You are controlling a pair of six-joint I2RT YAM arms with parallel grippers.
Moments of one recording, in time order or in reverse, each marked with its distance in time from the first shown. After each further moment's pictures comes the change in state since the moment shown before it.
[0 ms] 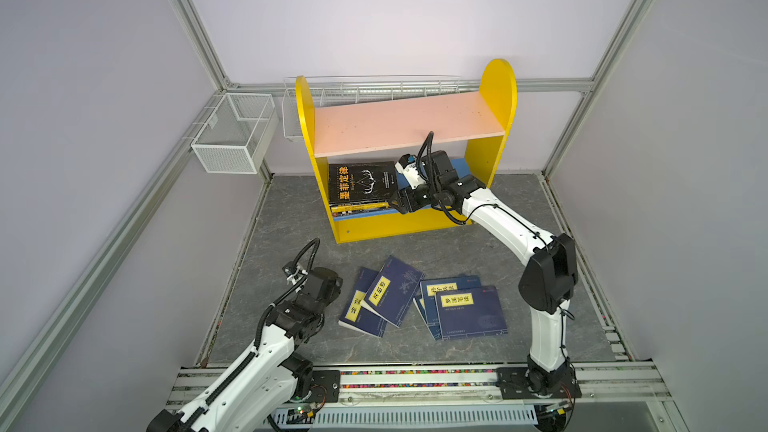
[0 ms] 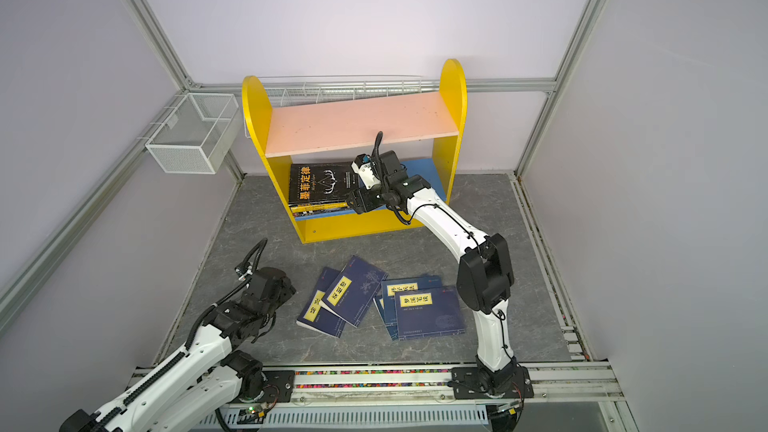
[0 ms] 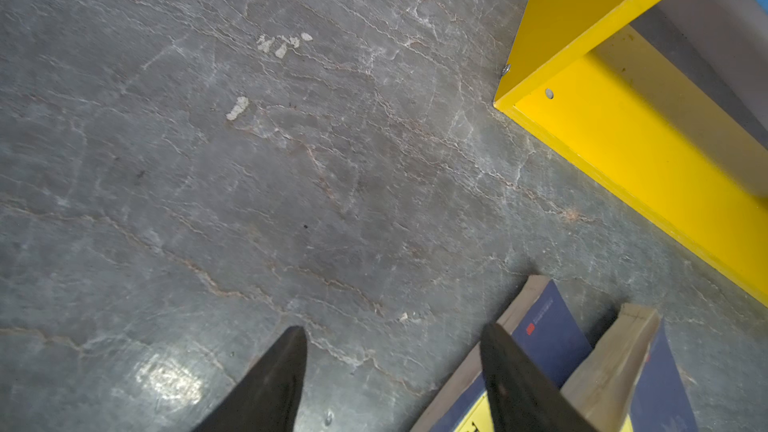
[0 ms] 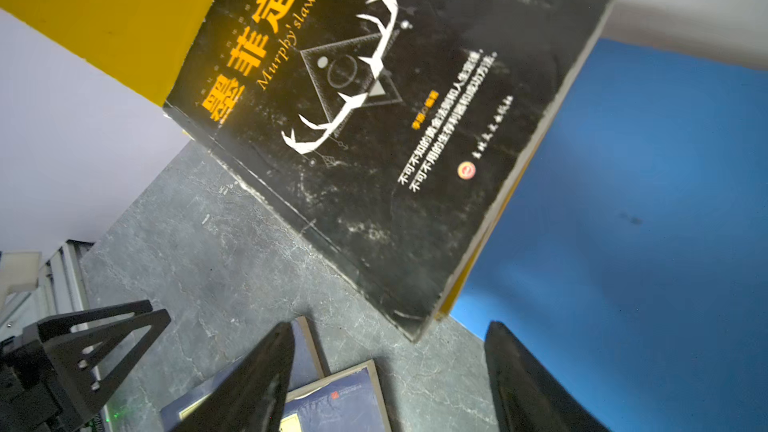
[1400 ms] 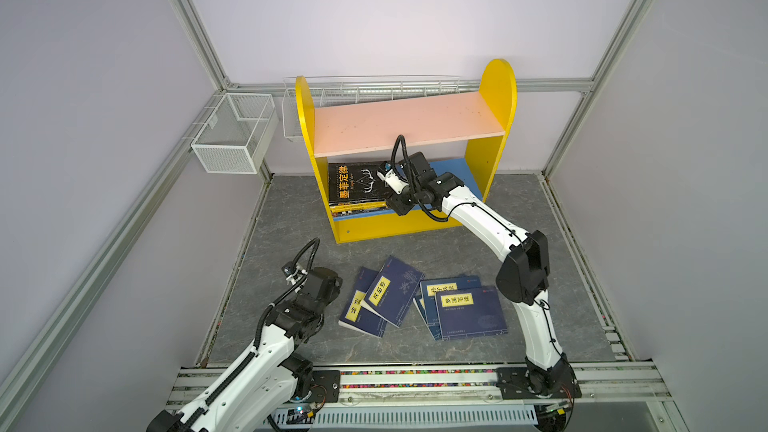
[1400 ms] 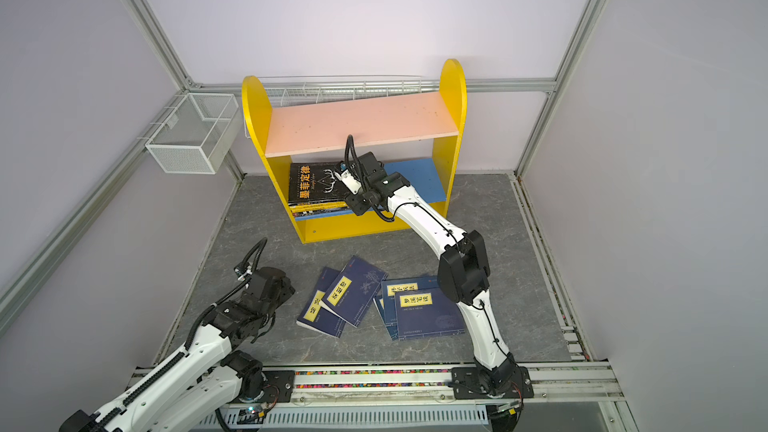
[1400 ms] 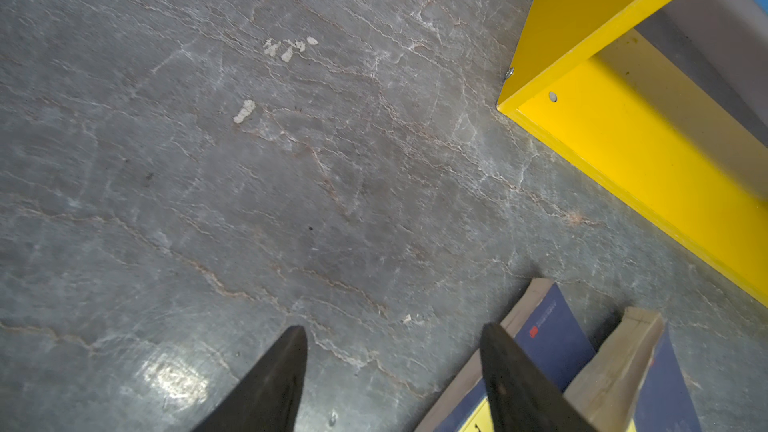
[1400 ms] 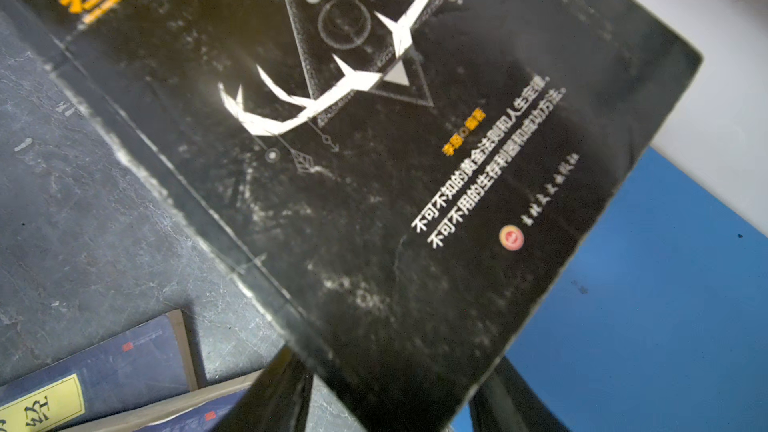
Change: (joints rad) left arm 0.003 0.000 0.002 -0.010 -0.007 0.000; right arm 0.074 0.169 0.230 -0.145 0.255 -0.271
